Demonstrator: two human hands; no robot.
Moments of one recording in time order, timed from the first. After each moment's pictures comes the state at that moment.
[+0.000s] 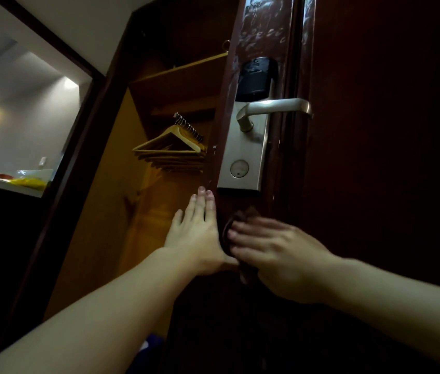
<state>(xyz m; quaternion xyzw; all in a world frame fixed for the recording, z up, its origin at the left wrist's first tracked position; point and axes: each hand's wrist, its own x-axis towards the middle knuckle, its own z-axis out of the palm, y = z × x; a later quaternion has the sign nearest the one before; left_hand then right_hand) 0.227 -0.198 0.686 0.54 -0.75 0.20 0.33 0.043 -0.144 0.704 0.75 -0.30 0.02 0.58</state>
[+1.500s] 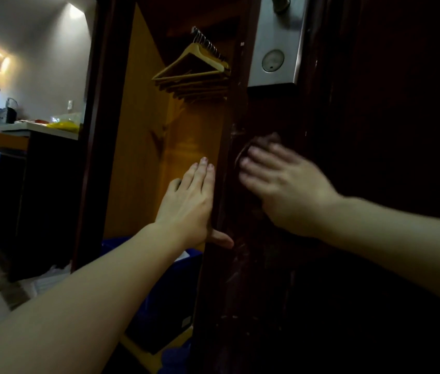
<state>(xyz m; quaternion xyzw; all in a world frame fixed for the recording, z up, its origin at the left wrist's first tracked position) 0.273 -0.202 0.567 0.55 -0.73 0.31 0.28 0.078 -0.162 0.631 0.72 -0.39 0.01 0.57</state>
